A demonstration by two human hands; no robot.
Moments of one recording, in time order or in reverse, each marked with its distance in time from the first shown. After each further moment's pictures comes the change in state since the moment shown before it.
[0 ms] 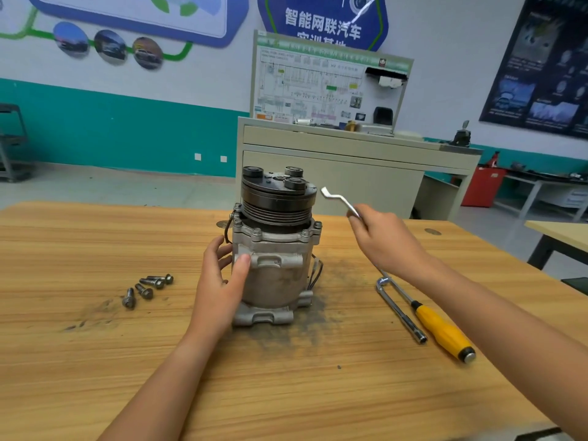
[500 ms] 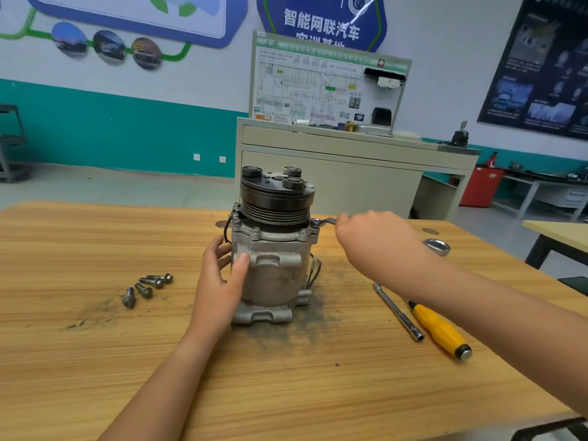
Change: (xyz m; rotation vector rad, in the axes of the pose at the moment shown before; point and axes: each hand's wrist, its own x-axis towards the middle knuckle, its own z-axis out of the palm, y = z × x) left_hand -0.003 0.003 0.001 -0.003 0.000 -0.017; right_hand -0.011 -0.044 -0.026 -0.753 -0.251 -0.184
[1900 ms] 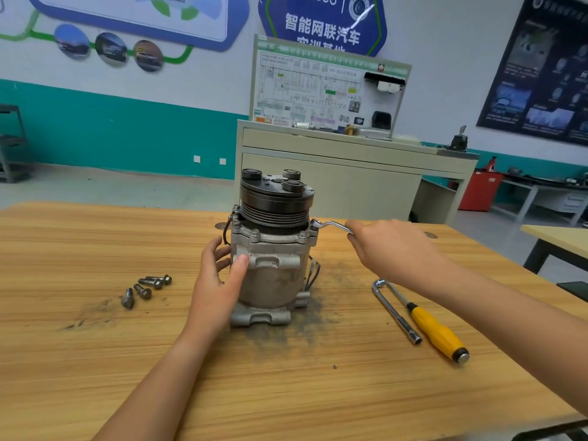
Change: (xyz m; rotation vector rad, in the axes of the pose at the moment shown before) left_hand 0.004 -0.001 -0.002 0.027 -0.001 0.004; right_hand -0.004 0.019 0.024 0.125 0.059 0.068
